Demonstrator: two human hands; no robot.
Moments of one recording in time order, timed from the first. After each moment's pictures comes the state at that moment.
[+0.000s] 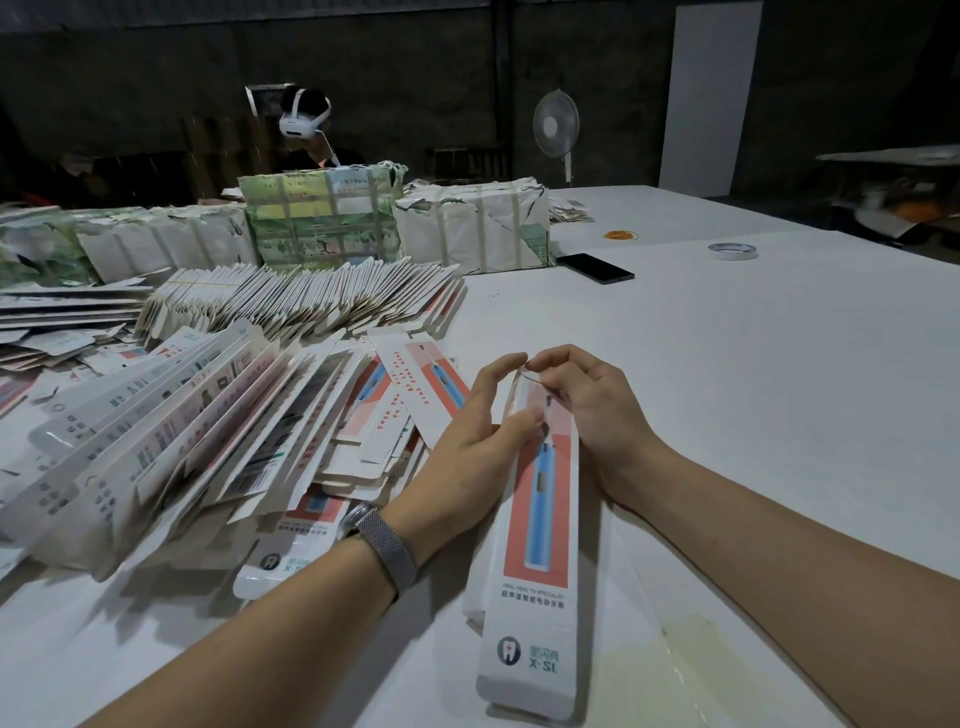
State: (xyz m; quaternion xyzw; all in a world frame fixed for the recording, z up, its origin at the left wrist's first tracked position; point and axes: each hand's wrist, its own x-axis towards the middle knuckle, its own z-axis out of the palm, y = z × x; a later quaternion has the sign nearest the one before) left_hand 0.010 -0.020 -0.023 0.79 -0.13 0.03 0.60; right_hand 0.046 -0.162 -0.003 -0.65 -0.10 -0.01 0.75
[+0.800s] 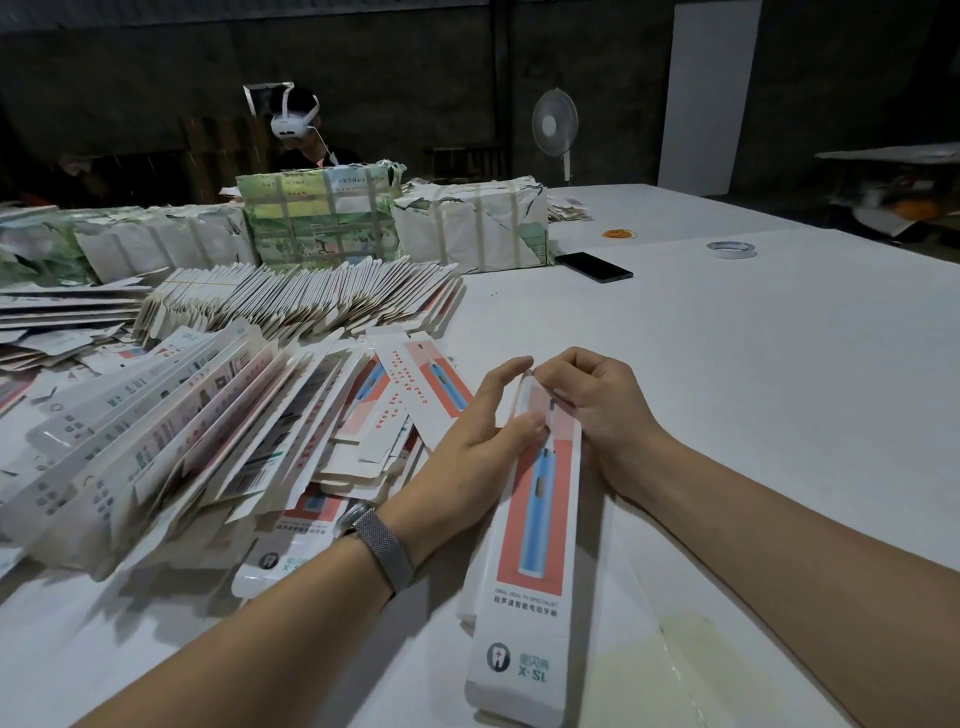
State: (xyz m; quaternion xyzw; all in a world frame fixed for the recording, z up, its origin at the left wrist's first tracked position) left_hand 0.006 -0.020 -0.019 0.80 -0.14 0.00 0.59; right_hand 0.053 -0.167 -0.006 -0.66 -0.08 -0.01 0.74
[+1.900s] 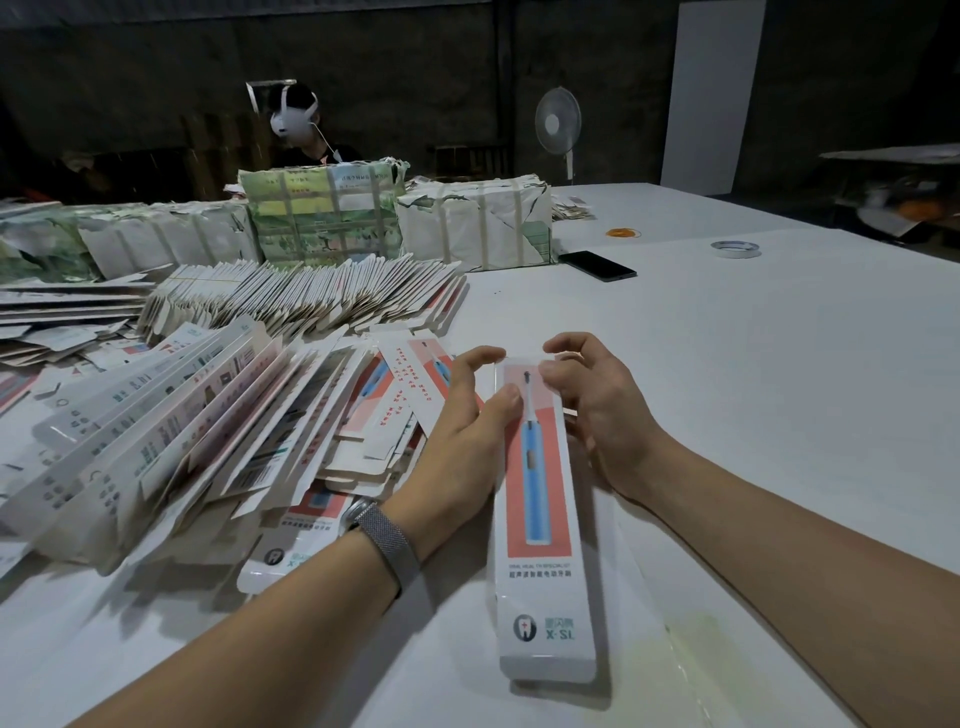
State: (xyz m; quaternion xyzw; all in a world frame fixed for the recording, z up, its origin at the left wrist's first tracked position) left_hand 0.008 -0.020 -0.017 0.74 -0.10 0.06 0.66; right_hand 0.054 -0.169 -0.012 -0.65 -0.14 0.01 0.75
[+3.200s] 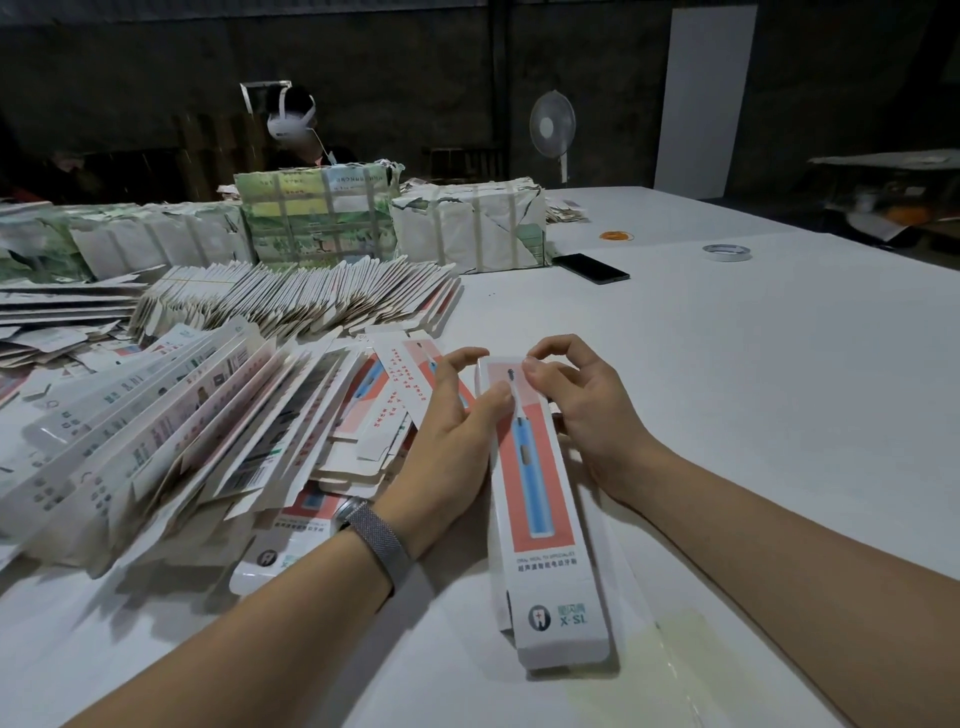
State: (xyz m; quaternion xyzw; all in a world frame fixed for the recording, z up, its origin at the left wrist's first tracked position) left_hand 0.016 -0.016 -0.028 0.70 -0.11 0.07 0.71; right_hand 0.046 -0.165 -0.008 -0.70 -0.14 -0.02 0.70
